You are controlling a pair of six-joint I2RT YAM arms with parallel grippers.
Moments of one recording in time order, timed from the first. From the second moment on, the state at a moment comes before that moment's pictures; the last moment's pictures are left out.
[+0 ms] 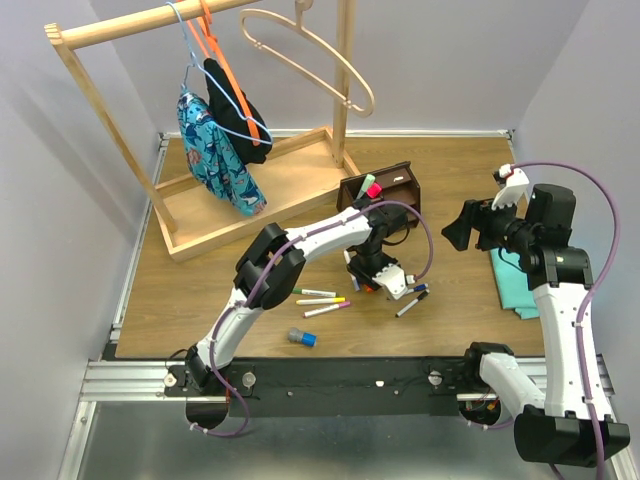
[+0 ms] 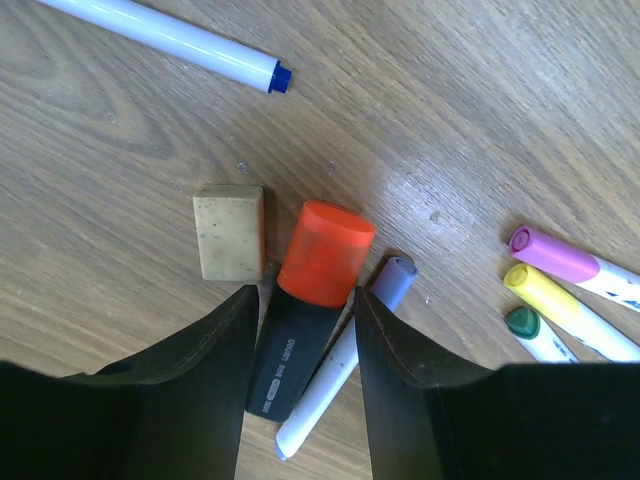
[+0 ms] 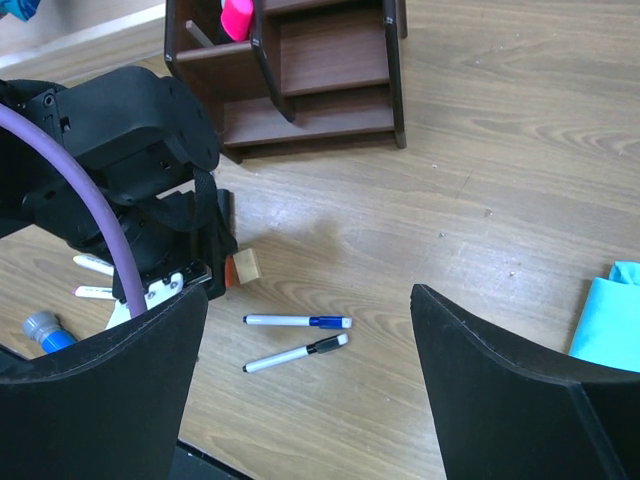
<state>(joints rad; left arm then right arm) -0.93 2.28 1.92 -1.15 0.40 1.50 -0.10 0.89 1.06 -0.76 -0.50 -0.05</state>
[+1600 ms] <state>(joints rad) -0.61 1.87 1.75 -0.18 0.69 0.33 -0.10 1.09 1.17 -0.66 -0.43 -0.03</state>
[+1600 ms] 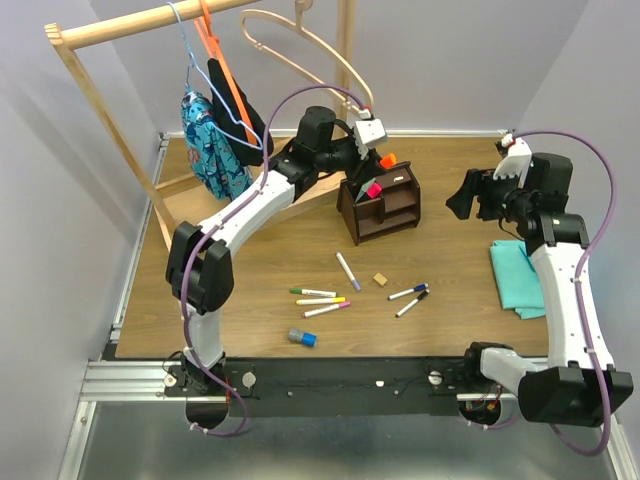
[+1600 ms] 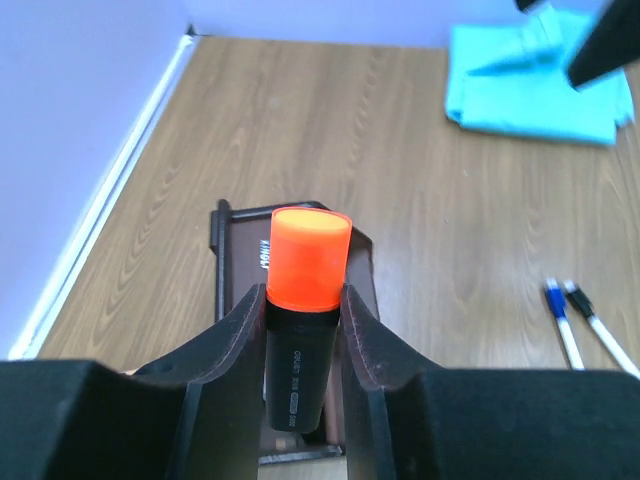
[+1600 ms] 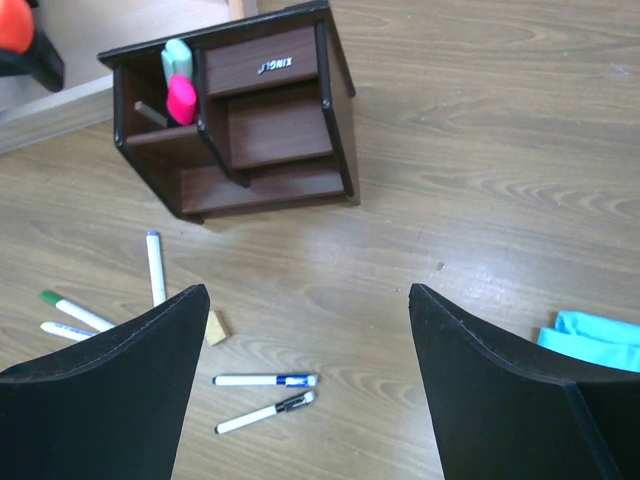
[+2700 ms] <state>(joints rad) -0.52 2.05 1.62 0.26 0.69 0.04 -0.10 1.19 1.26 -0.64 -0.40 -0.04</state>
